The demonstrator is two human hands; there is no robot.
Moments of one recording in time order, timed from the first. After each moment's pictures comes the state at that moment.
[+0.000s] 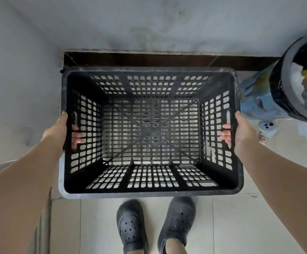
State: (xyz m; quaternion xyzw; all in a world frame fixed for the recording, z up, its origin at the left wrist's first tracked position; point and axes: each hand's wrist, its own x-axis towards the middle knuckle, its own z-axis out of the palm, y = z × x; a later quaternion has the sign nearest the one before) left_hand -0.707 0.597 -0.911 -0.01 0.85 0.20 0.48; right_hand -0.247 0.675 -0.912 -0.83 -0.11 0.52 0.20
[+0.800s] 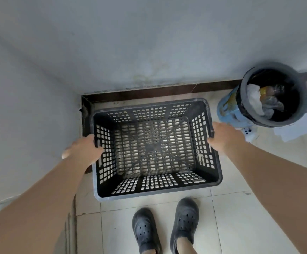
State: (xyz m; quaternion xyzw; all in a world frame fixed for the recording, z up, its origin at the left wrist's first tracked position) left_hand -0.663 0.627 -0.760 0.47 0.80 -0.23 0.31; right_hand -0.285 0.685 -0.766 -0.70 -0.62 0.24 -0.26
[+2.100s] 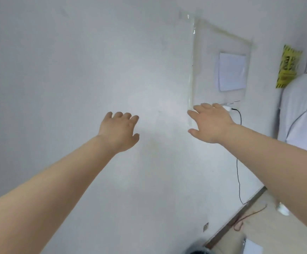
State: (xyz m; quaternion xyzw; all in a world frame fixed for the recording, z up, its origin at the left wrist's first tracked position) left_hand -0.485 0.742 0.094 0.84 0.45 0.12 -0.28; right_hand -0.251 0.656 0.102 -0.74 -0.60 -0.31 -0.04
